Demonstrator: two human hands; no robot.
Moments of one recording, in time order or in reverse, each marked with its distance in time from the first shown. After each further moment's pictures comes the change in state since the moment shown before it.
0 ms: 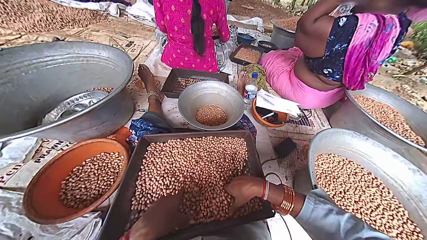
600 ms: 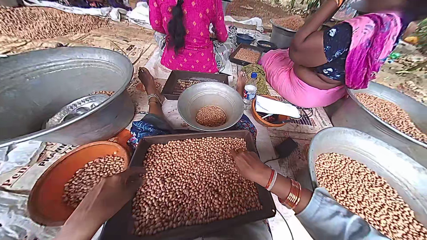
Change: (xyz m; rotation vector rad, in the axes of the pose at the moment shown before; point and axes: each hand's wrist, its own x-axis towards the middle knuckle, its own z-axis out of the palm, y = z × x) left_hand -0.015 -0.108 -0.039 -0.229 0.785 0.025; right_hand -0.026 0.015 -0.029 -0.005 0.540 0.348
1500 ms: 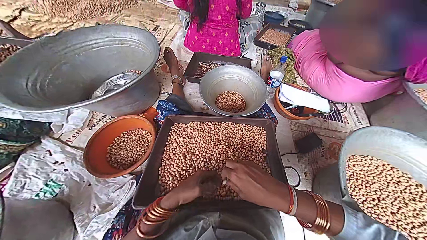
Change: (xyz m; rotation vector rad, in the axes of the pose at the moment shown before) left_hand -0.031 0.082 0.083 -0.809 -0.741 0.255; right_hand -0.038 -0.059 0.017 0.087 0.195 -0.654
